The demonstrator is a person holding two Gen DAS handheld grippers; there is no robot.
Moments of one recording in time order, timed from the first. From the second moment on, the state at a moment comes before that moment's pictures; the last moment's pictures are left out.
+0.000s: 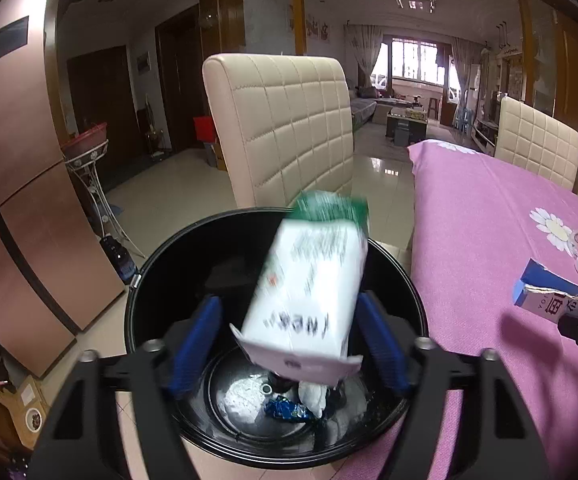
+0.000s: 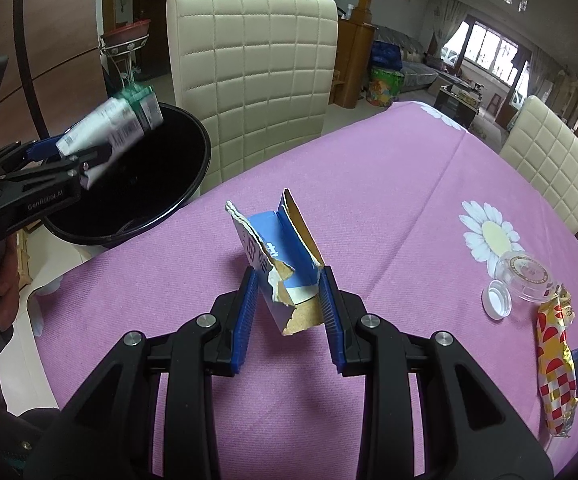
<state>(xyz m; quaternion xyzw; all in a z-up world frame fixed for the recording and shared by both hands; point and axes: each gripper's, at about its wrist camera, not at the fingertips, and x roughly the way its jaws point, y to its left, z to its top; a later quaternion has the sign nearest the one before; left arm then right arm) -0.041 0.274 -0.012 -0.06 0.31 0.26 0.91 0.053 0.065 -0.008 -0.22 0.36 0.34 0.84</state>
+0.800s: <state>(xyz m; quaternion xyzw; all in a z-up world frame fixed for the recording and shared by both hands) -0.061 0.289 -0.007 -0.07 0.30 0.29 0.91 0.050 0.122 -0.004 -0.22 0.36 0.40 0.82</state>
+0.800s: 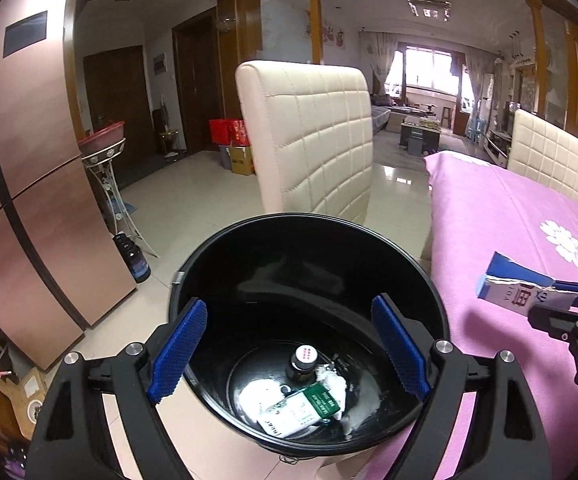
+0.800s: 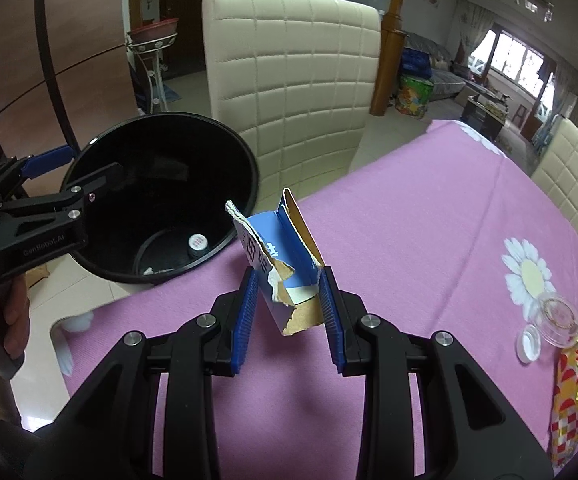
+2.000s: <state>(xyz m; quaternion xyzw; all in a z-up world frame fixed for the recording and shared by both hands) -0.073 0.301 -0.003 -0.07 0.29 0.30 0.91 0.048 0.165 0.002 -0.23 0.32 0.40 0.83</state>
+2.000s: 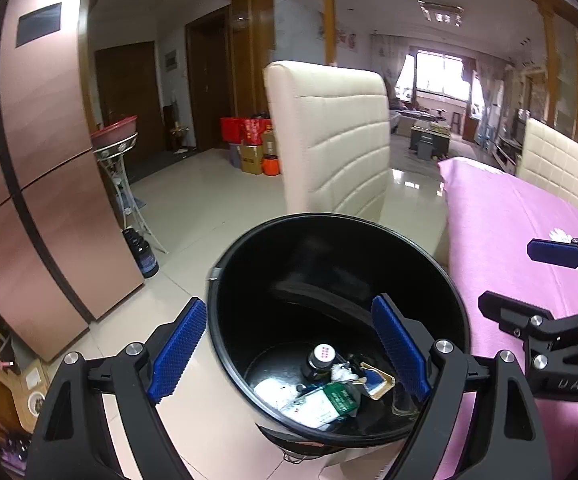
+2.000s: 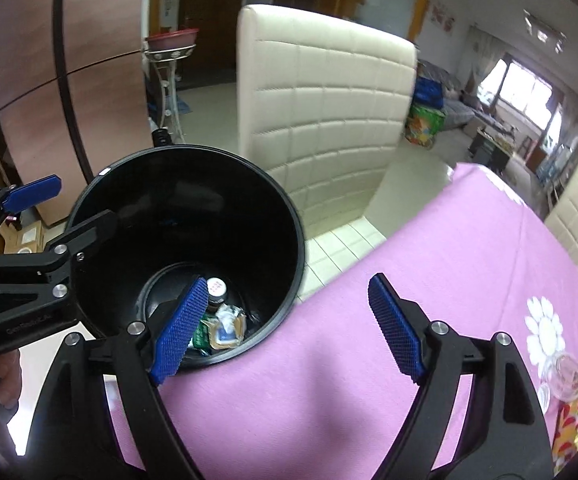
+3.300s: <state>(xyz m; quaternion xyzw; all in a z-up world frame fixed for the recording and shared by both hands) 0.120 0.018 -0.009 0.03 0.35 -0.04 0.93 0.159 -0.179 -0.038 -0.10 0.42 0.08 0.90</state>
